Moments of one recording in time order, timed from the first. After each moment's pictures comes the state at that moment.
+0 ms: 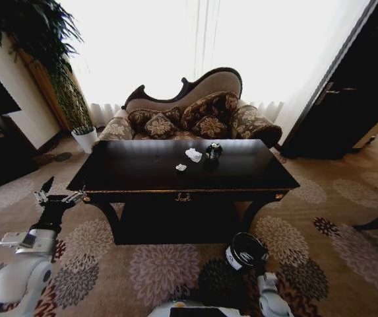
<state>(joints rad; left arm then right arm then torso) 1.64 -1.06 -0.99 -2.18 -0.55 -0.10 -0.02 -1.50 1.31 0.61 1.33 0.34 0.54 0.00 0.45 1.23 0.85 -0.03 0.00</state>
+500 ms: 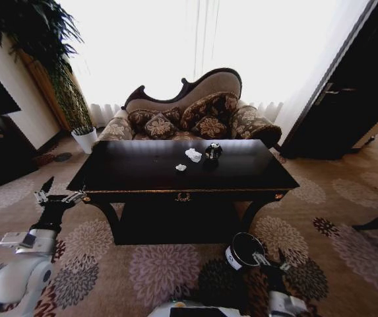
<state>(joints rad) 1.64 -1.06 -0.99 -2.18 -0.55 -0.10 -0.02 -1.83 1.47 0.72 1.84 0.44 0.56 0.03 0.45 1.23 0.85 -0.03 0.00</state>
